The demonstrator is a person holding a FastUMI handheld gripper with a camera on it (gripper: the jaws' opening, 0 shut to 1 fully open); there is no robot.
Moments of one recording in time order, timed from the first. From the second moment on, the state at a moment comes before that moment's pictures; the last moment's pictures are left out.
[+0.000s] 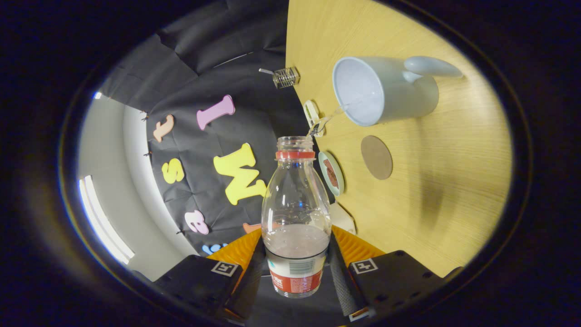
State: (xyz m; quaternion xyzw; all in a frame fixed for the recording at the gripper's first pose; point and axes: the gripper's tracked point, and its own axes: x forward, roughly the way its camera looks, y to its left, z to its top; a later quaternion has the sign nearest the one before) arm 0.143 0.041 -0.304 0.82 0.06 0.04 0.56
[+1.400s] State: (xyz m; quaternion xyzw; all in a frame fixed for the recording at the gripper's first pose) arm 0.154 0.027 -0.255 0.90 0.02 0.05 0.43
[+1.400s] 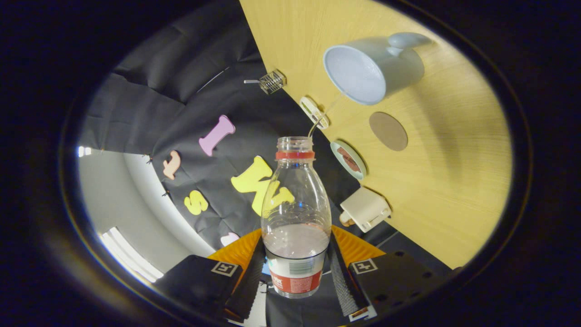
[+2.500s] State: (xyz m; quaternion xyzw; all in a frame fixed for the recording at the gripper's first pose) arm 0.141 0.032 -0.254 0.89 0.03 0.03 0.46
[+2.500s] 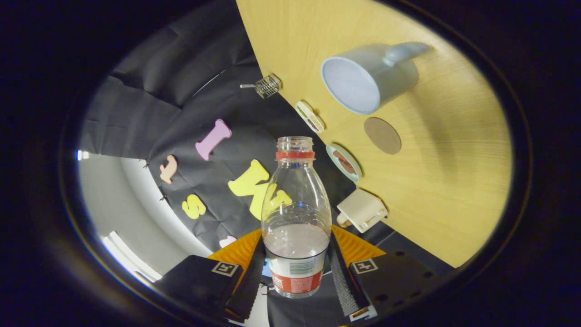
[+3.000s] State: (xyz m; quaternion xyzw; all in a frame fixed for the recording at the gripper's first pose) arm 0.117 0.033 -0.211 0.69 0.02 0.03 0.72
